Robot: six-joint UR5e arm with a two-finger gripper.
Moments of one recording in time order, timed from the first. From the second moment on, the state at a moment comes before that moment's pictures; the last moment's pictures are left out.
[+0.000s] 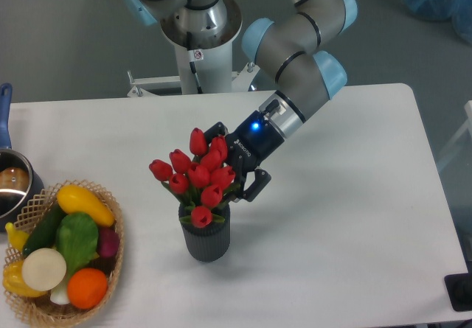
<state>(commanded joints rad) 2.66 -1.86 -1.92 -0.95 0.33 1.67</state>
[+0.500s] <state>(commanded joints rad) 2.66 -1.86 -1.91 -0.95 0.33 1.67</state>
